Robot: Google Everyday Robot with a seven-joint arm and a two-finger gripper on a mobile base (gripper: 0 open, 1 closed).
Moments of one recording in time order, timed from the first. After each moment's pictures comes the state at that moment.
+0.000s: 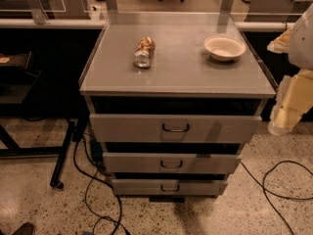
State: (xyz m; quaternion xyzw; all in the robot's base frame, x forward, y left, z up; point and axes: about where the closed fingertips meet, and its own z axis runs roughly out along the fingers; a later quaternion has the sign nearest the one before) arm 0.438 -0.216 0.977 -0.60 0.78 -0.04 0.16
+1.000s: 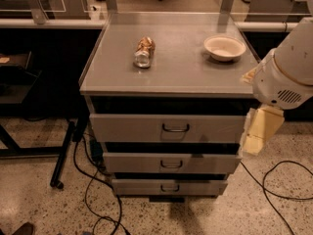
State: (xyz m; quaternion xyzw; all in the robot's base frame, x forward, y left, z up) arm 0.442 -0.188 0.899 -0.61 0.78 0.01 0.15
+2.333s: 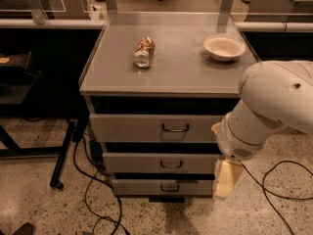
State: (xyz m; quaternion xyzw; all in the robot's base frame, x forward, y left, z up) arm 0.420 -0.156 0.760 -0.64 0.76 0.03 0.10
